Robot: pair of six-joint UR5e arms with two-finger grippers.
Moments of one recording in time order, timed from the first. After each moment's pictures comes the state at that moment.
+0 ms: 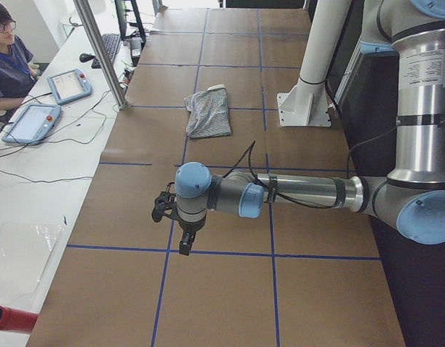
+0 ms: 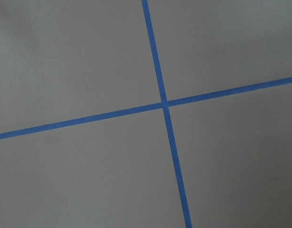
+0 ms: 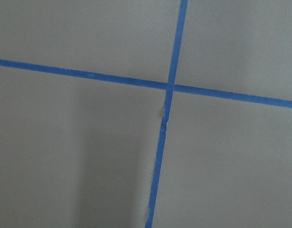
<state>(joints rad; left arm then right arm) -1.57 -1.49 -1.69 -1.71 -2.32 0.06 1.57 -1.60 1.60 -1.57 2.42 -0.13</state>
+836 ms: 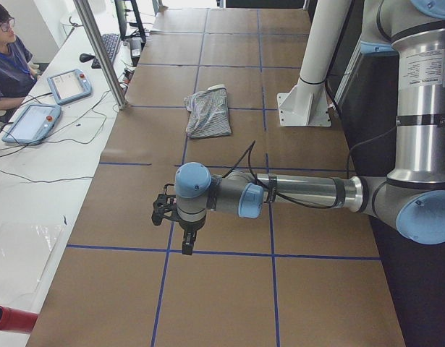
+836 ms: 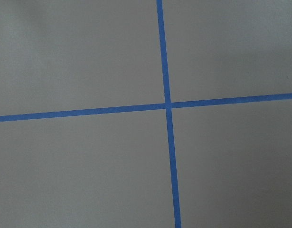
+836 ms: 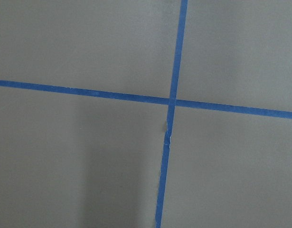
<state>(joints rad) -1.57 -1.50 -1.68 -1.71 -2.33 -0.06 1.57 -1.59 1.61 -1.53 2.42 -0.07</state>
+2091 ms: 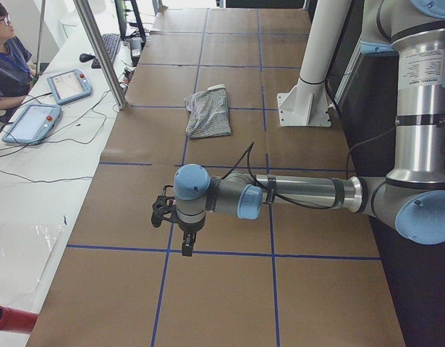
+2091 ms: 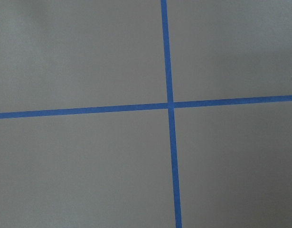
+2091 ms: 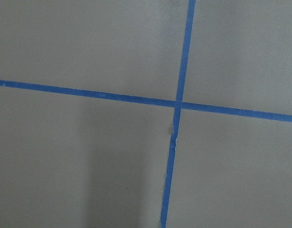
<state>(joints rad) -1.57 -1.50 -1.67 -1.71 -2.33 -0.06 1.57 -1.59 1.62 -1.53 2.42 -0.07</state>
